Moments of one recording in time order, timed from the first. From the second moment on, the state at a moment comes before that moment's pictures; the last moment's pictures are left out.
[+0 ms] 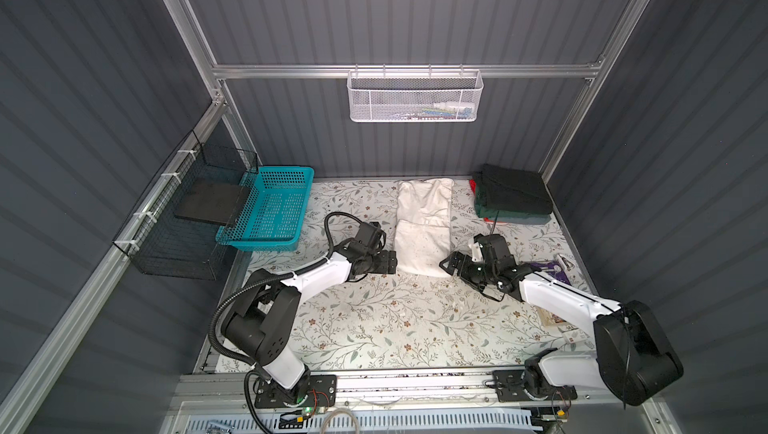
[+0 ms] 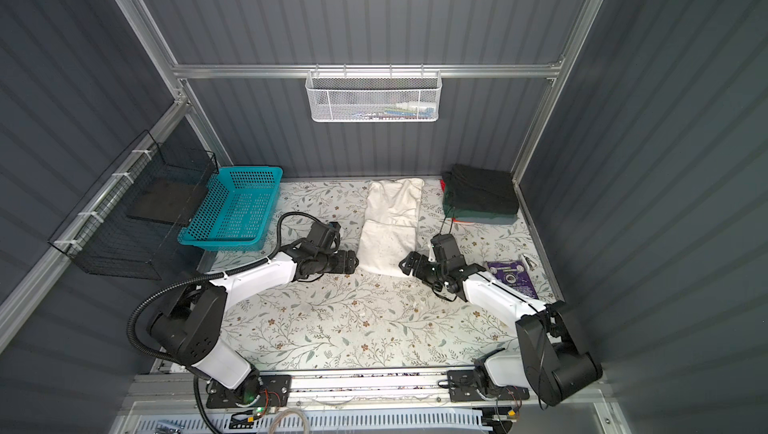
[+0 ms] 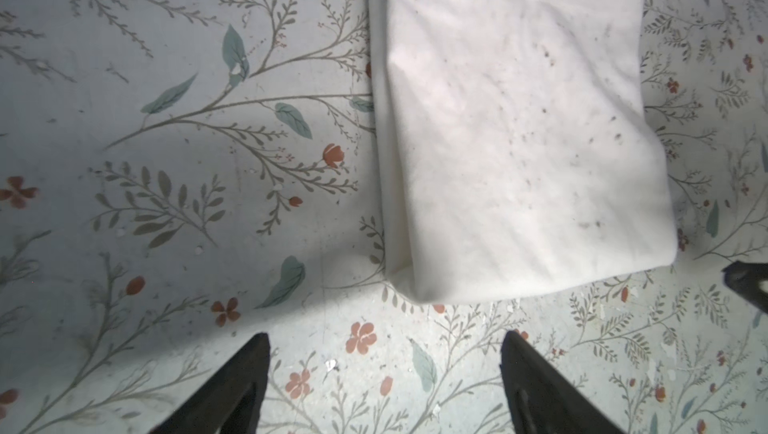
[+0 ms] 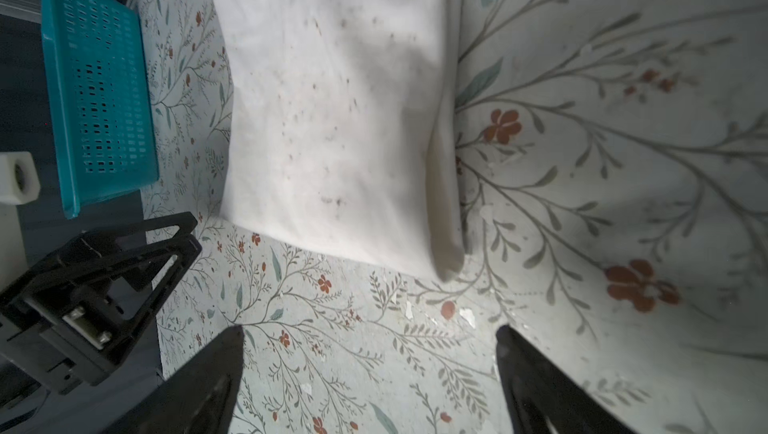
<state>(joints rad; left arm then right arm) -0.60 1.62 0.95 -0.26 0.09 -0.44 0.41 1.33 0.62 -0.14 -0.30 0.80</state>
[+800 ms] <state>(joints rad) -0.58 1.74 0.90 -0.09 0.20 -0.60 0.44 1.55 0.56 0.16 -0.25 0.90</state>
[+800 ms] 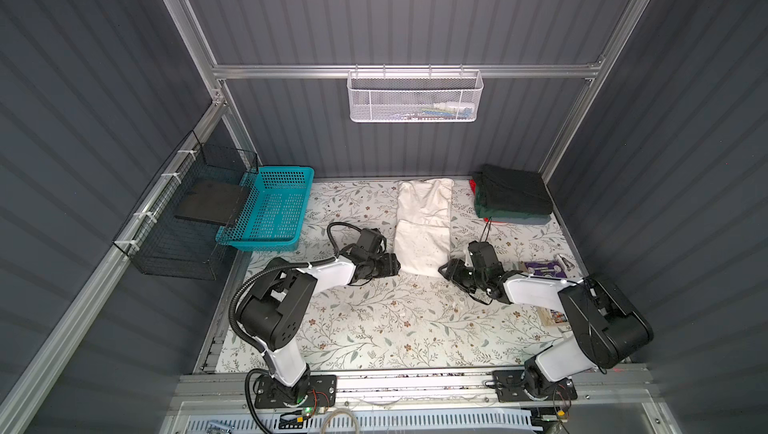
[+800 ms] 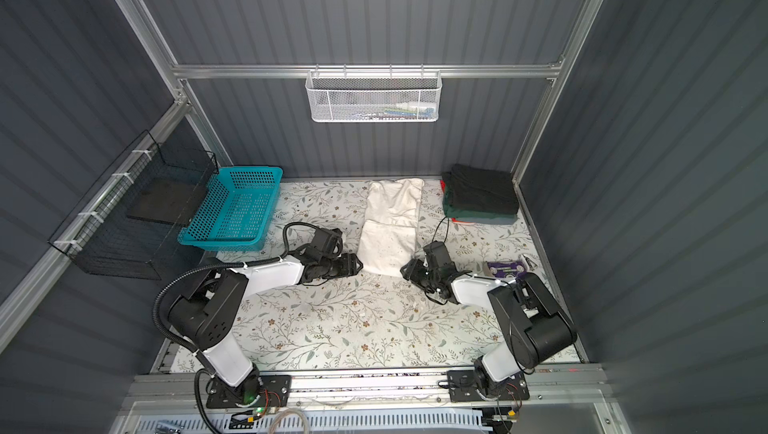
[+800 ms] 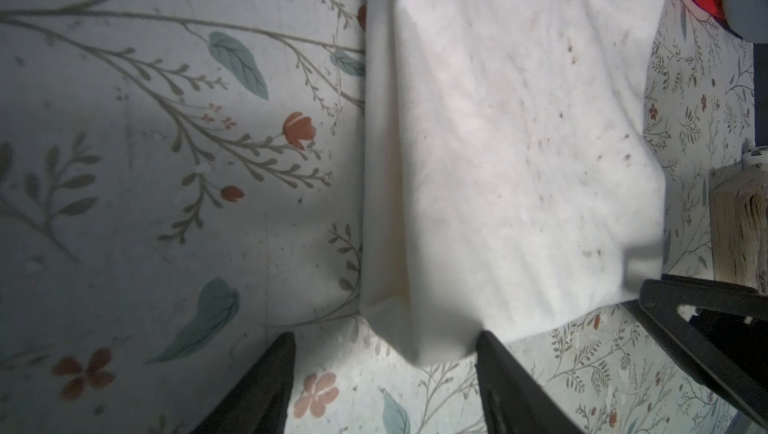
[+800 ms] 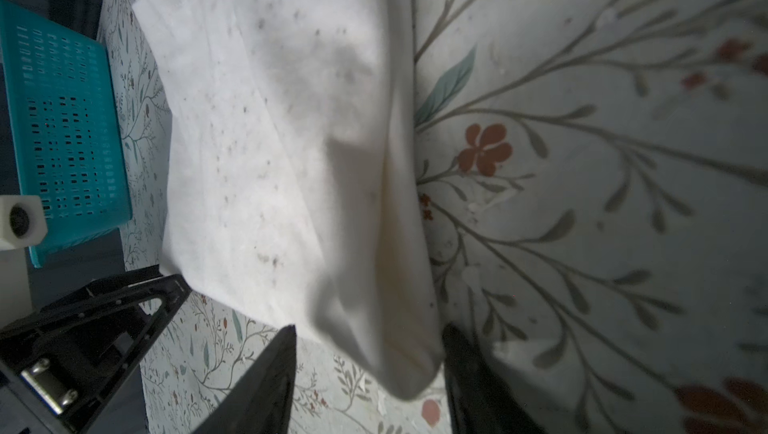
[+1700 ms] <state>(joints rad) -0.57 1.81 0.93 -0.03 0.24 -0.64 0.44 1.61 0.58 0.24 -0.26 0.94</state>
